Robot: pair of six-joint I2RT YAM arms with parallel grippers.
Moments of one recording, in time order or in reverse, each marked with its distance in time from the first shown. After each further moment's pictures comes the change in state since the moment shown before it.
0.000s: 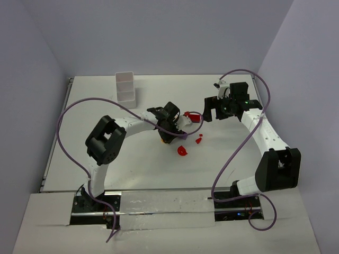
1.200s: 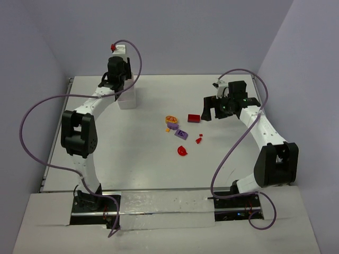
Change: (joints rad) left arm 0.529 -0.085 0.169 0.641 -0.417 -0.446; right arm 0.000 0.052 0.027 -0.007 0.003 0.001
